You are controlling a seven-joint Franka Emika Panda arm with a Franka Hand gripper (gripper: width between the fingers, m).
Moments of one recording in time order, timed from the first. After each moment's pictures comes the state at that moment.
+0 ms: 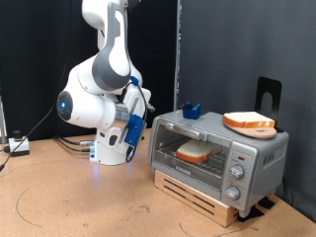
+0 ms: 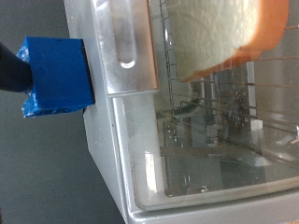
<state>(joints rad) -0.88 -0.05 0.46 -2.49 0.75 1.43 -0.22</state>
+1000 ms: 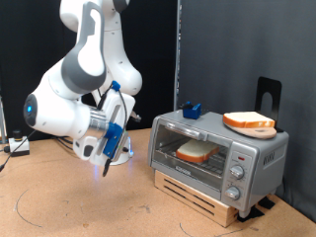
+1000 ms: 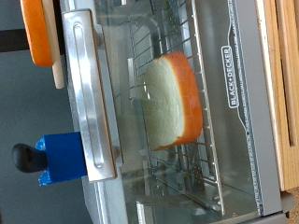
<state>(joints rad) -0.91 0.19 0.38 -2.20 0.73 1.47 -0.12</state>
